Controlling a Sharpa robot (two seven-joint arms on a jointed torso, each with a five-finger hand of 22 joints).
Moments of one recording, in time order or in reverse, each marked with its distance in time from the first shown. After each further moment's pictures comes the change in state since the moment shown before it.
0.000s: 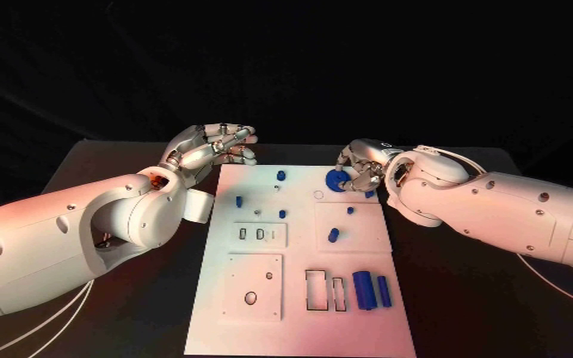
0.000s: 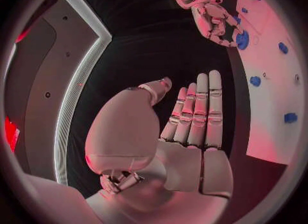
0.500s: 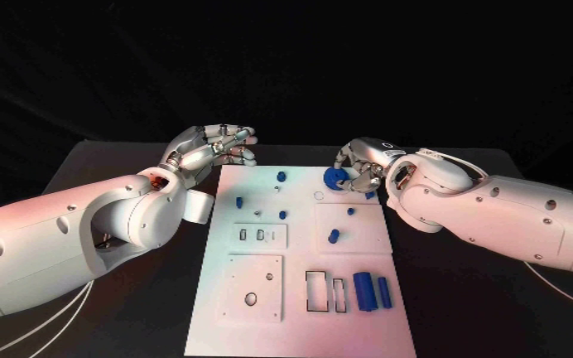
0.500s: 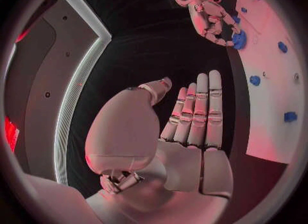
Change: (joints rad) left arm 0.000 0.000 0.000 -0.003 0.000 0.002 -0.002; left_hand 0.000 0.000 0.000 0.000 0.000 0.000 0.000 0.000 0.000 0.000 0.000 0.000 0.000 0.000 0.000 0.000 0.001 0.000 -0.003 0.004 0.000 0.001; right arm 0.000 -0.026 -0.001 0.062 -0.052 -0.071 -0.006; right_hand -0.029 -0.005 0.020 -0.003 -0.008 0.009 0.001 0.002 0.000 -0.004 -0.004 0.000 0.001 0.000 -0.007 0.000 0.000 0.000 0.005 -0.005 0.004 0.000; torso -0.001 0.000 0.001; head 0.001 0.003
